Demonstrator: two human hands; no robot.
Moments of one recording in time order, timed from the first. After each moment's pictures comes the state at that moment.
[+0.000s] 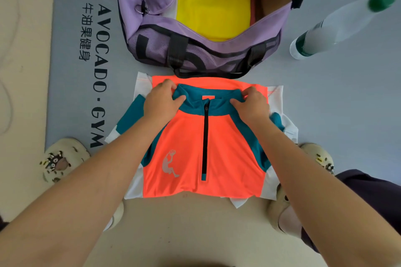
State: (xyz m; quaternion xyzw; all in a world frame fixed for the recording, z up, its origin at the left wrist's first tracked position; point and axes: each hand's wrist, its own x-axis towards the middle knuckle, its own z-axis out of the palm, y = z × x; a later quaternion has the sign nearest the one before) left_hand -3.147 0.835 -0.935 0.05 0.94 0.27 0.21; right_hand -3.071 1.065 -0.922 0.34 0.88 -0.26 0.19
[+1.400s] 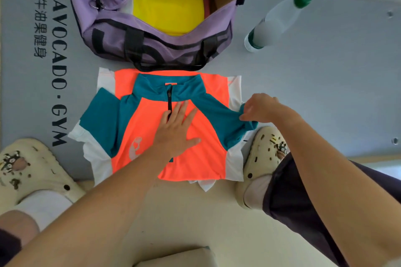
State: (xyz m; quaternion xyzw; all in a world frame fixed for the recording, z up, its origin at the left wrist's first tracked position) left_hand -3.022 0.901 -0.940 0.34 0.89 0.06 0.28; right_hand -3.018 1.171 -0.849 0.15 0.88 -0.06 0.46
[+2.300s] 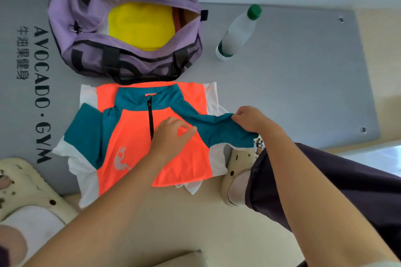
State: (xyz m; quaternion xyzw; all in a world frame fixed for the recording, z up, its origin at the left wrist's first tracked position) left_hand -3.007 0.939 -0.887 0.16 0.87 0.36 0.30; right_hand -2.964 1.191 -0.835 0.33 0.84 -0.22 0.36
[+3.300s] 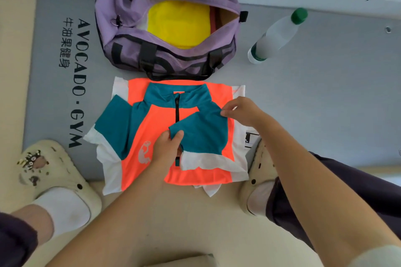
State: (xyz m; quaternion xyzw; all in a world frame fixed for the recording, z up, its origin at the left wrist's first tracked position) left_hand -2.999 0.879 -0.905 -0.22 0.76 0.52 0.32; right_hand -3.026 1.137 -0.871 0.18 0.87 -0.37 0.28
